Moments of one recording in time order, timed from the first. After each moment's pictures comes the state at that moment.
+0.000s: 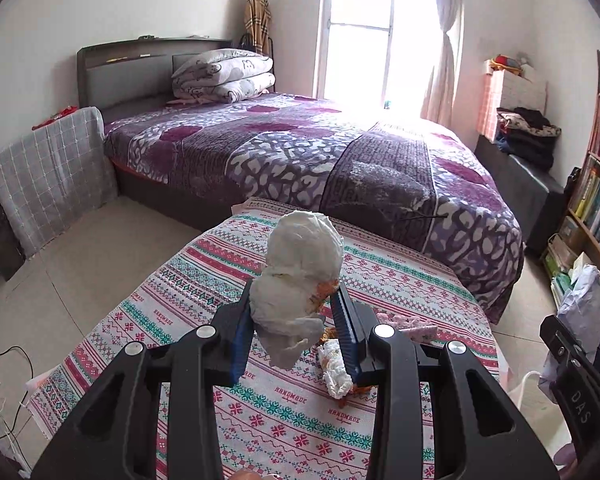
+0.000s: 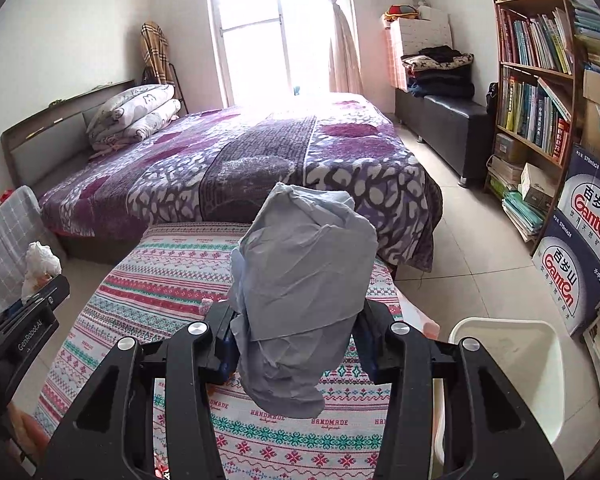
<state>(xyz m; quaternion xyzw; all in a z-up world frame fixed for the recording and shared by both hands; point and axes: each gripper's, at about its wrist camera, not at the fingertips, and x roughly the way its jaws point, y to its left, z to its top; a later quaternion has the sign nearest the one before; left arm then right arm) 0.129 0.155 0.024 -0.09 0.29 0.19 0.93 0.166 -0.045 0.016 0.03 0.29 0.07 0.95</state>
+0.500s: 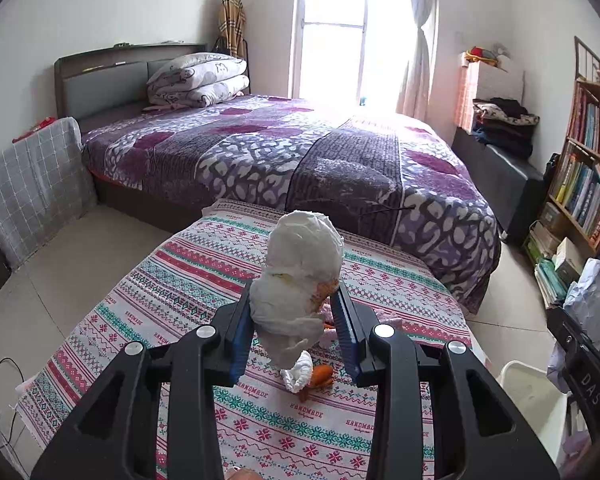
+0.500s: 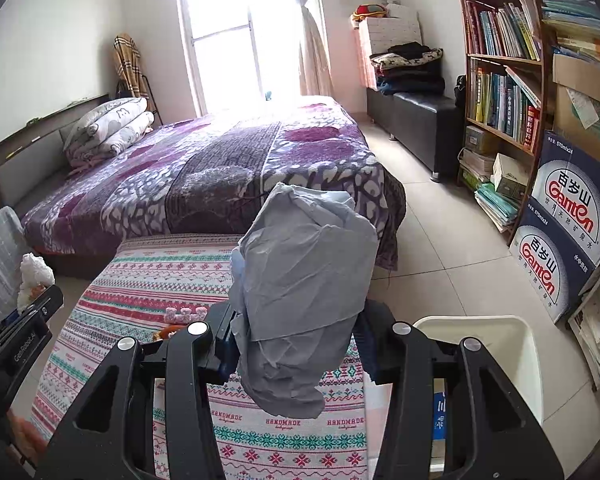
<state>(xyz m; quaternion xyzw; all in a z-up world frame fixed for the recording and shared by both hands) 0.138 0.113 0.026 -0.08 0.29 0.15 0.94 0.166 -0.093 0.019 0.05 0.29 0.02 0.96</state>
